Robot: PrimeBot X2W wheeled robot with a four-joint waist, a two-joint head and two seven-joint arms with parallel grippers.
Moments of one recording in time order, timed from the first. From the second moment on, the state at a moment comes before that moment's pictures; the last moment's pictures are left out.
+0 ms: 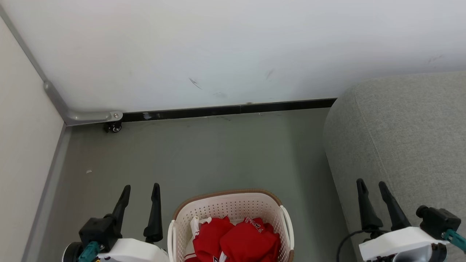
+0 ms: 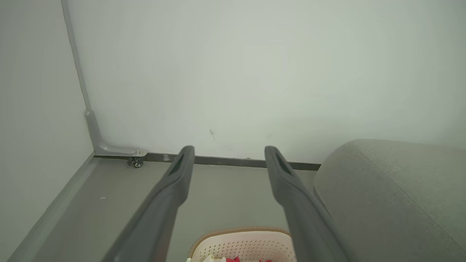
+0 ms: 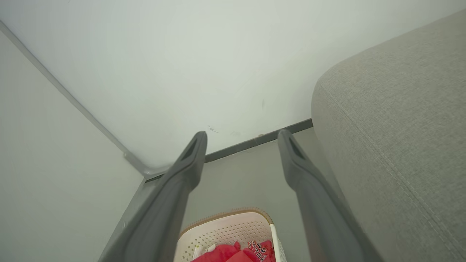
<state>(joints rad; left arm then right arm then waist) -0.03 0.06 -0.15 0.20 -0.30 0.01 -0.20 -0.04 -0.09 0.05 0.40 0.53 0.13 -0.19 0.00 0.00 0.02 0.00</state>
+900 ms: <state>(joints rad) -0.03 0.05 -0.15 0.27 -0.09 0.07 -0.25 -0.06 -0.06 0.03 0.43 0.27 0.13 -0.19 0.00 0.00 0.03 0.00</state>
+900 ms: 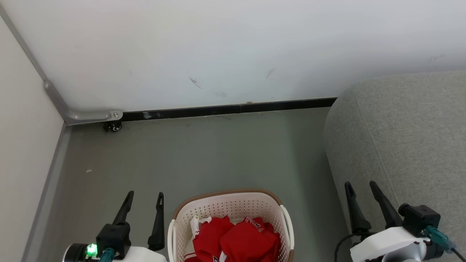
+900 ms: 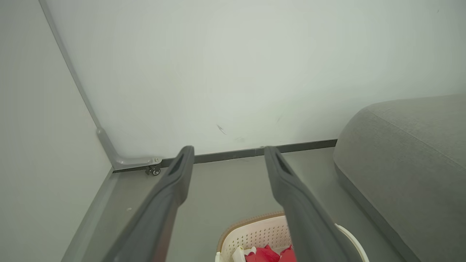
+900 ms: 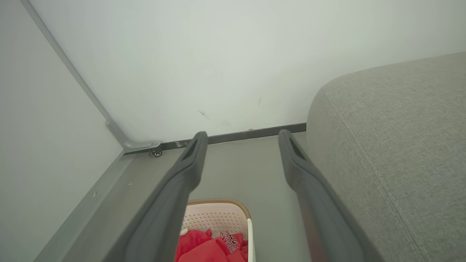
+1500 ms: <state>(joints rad) -0.05 0.05 -0.13 0.31 -0.09 0.12 -0.25 -0.06 -0.06 0.01 0.43 0.27 0.13 -0.18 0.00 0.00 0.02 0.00</state>
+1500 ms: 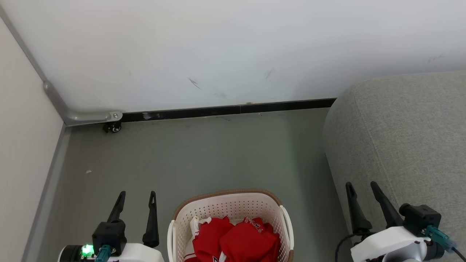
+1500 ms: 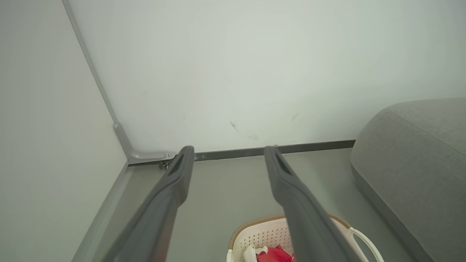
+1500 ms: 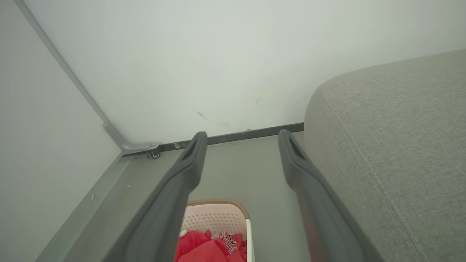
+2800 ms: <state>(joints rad) -0.13 0.05 -0.15 0.37 -0.08 0.12 -0.25 -0.07 -0.05 0.00 0.39 0.25 0.13 -0.17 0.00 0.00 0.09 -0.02</state>
